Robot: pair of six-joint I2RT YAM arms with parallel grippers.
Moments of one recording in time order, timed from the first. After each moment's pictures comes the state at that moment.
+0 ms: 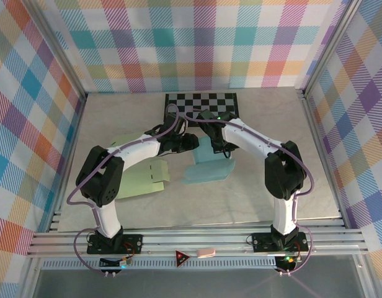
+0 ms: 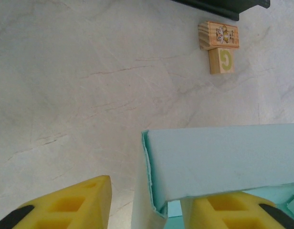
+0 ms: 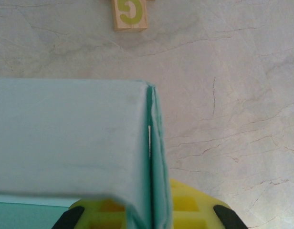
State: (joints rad) left arm -0.56 1.83 1.24 -0.27 0.23 -0.70; right arm 0.66 1.93 1.63 -1.17 0.47 0.58
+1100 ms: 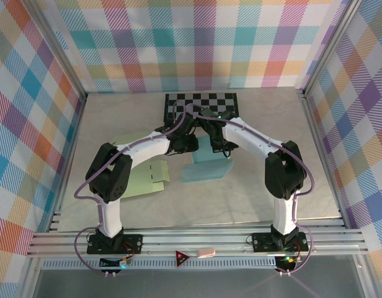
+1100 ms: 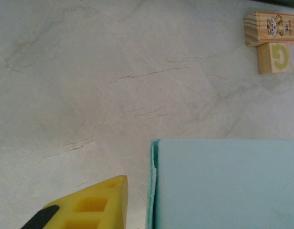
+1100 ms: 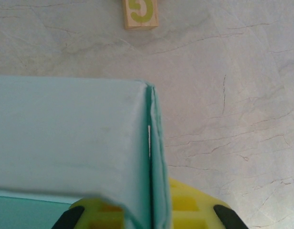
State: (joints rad) left arm -0.63 1.92 1.37 -0.43 0.01 -0.65; right arm 0.66 1.93 1.65 -1.18 0.43 0.58
